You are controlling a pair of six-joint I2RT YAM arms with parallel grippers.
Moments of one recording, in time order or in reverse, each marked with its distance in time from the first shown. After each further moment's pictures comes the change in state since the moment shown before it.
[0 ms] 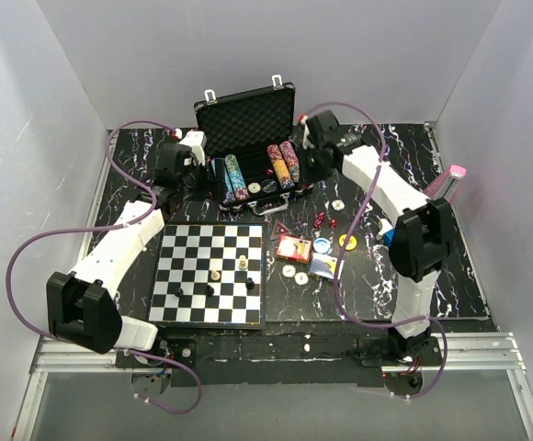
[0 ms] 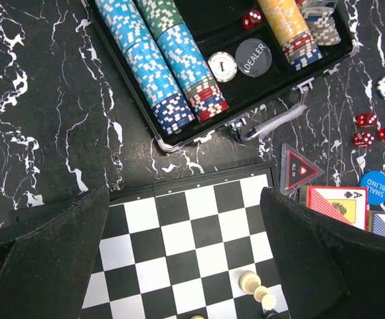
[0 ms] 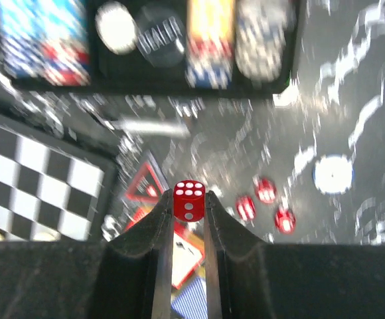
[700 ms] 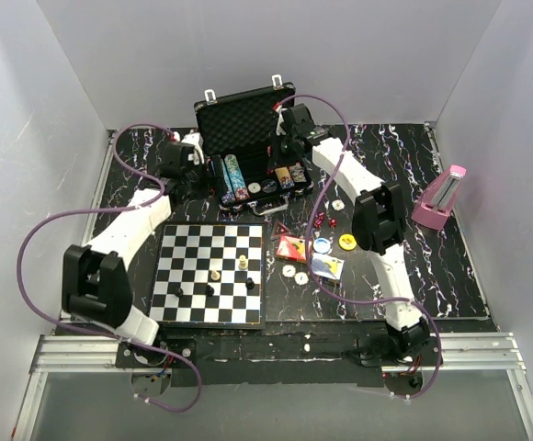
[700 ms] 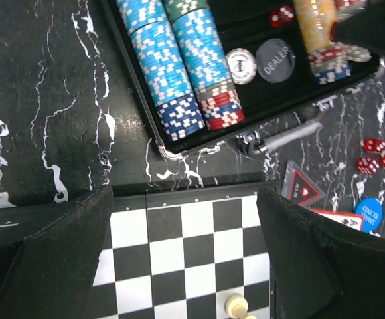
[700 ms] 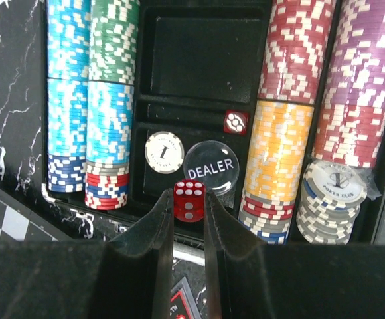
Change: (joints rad) left arm 0.049 0.104 0.011 0.037 0.031 -0.108; right arm 0.020 0.478 0.572 0.080 -0.131 0.035
